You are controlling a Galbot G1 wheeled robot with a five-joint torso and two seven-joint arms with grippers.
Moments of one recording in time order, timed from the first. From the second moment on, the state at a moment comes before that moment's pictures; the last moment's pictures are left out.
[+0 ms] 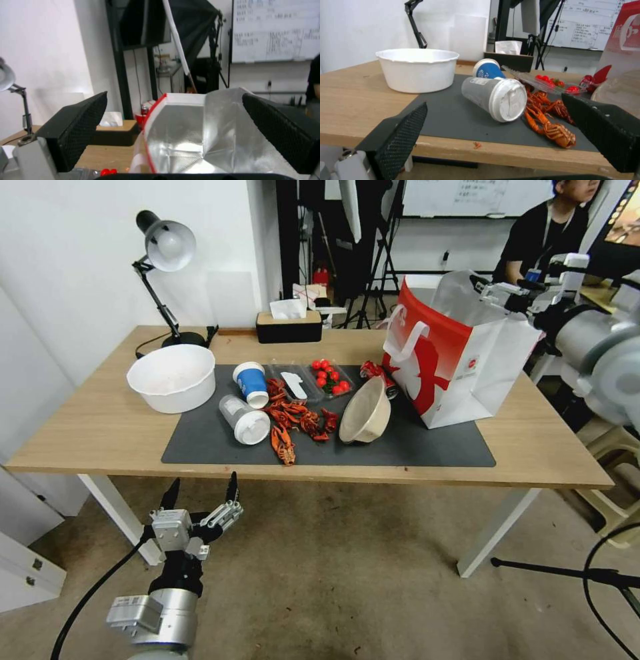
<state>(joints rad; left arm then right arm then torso) 1.86 -1.49 -0.51 -2.34 -0.20 -0.09 -0.07 -0.76 0.65 0.45 2.03 1.12 -0.34 0.23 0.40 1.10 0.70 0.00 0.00</state>
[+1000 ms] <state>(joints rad) 1.85 -1.47 -0.53 -2.30 -0.23 -0.11 -0.06 -1.59 0.95 0.51 2.23 0.48 0.17 0.21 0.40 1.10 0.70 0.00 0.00</state>
